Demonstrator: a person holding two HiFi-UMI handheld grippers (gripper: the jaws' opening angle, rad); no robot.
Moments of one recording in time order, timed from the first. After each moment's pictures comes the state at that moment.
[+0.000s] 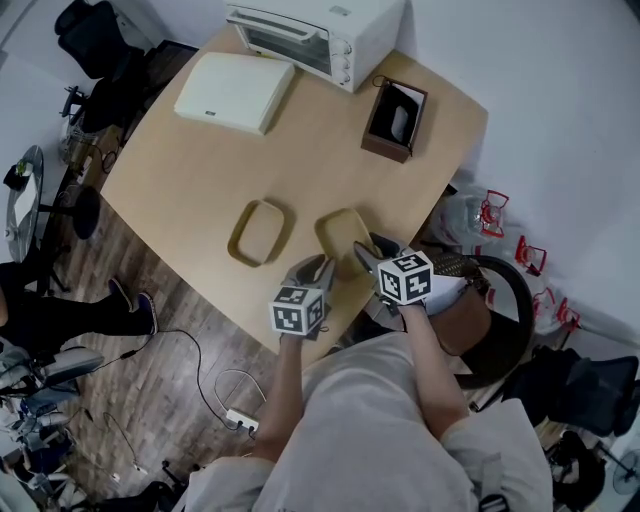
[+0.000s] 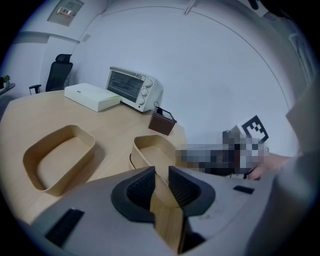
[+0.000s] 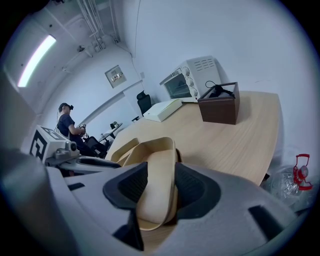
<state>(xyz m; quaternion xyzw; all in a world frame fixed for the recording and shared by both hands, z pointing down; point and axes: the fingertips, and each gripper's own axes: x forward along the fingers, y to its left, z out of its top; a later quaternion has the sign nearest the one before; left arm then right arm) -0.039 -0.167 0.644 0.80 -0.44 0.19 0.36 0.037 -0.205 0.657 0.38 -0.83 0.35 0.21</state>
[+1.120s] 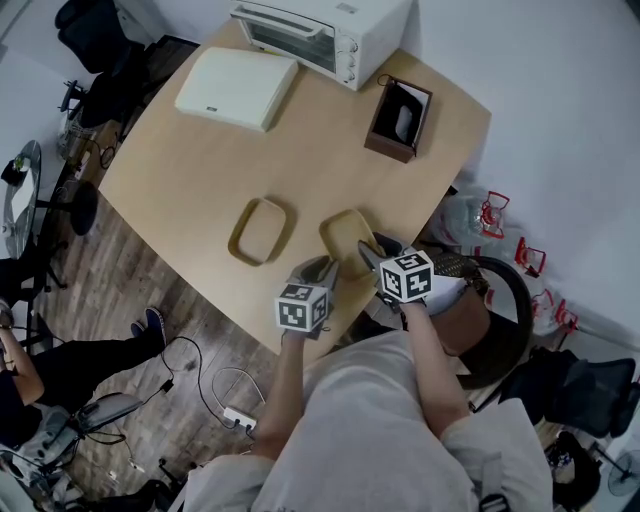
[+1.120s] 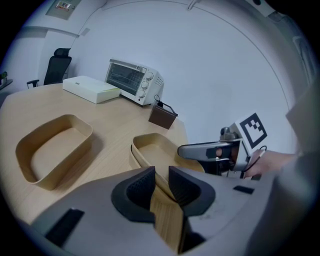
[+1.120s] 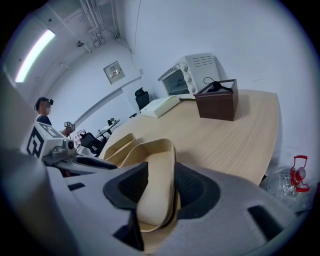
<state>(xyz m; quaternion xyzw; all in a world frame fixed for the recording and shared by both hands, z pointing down) -0.037 -0.161 0.666 0.80 -0.42 0.20 0.37 0.041 -0.207 0.679 0.39 -0.83 0.34 0.23</state>
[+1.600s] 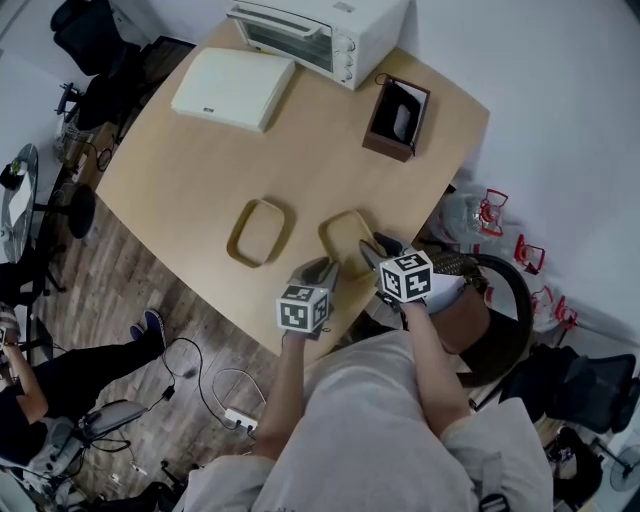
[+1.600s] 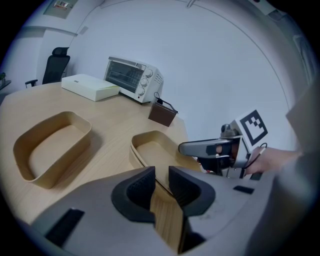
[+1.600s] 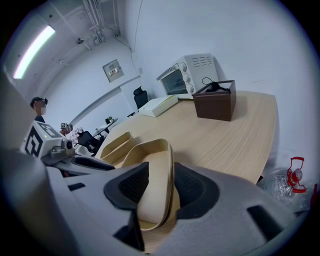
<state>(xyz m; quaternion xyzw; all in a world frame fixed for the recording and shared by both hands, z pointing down) -0.036 -0.157 0.674 0.80 -0.42 0.21 0.38 0.045 -0.207 0.683 0.40 -0.82 0.34 0.24</state>
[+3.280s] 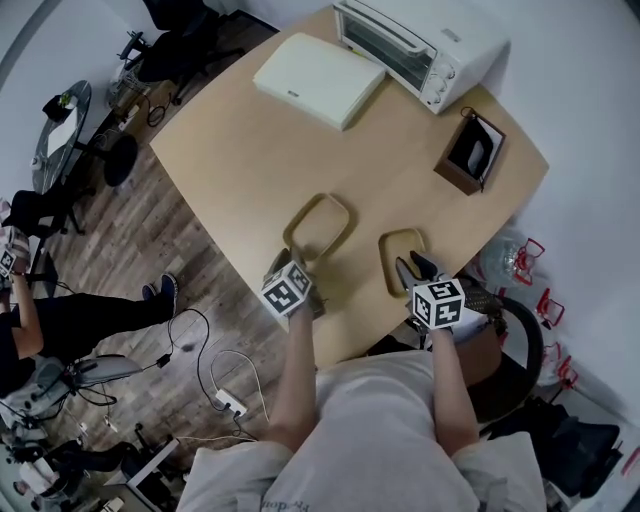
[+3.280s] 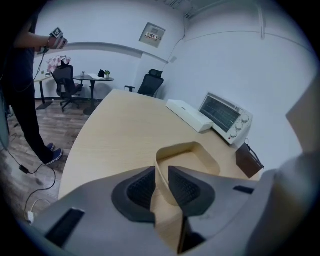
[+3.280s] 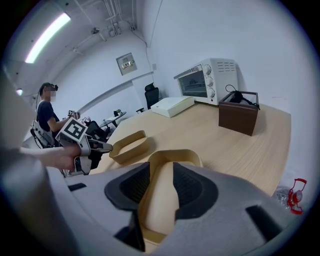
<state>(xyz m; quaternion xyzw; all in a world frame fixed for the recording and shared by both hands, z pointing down) -0.296 -0.162 0.692 0.49 -0.75 0.08 0.43 -0.012 -0.202 0.659 0.36 -0.85 0.28 0.27</state>
